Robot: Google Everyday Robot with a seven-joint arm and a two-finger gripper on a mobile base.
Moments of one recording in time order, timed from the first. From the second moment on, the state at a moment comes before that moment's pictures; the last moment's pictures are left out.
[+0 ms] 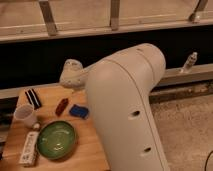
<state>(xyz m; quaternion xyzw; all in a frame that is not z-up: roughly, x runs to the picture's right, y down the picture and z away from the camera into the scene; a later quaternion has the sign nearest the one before) -0.131 -0.003 0.864 -0.08 0.09 0.59 0.80</state>
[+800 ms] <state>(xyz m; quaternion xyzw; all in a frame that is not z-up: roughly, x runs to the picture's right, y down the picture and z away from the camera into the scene) -0.140 -0.003 0.860 -0.07 0.08 0.58 0.81</state>
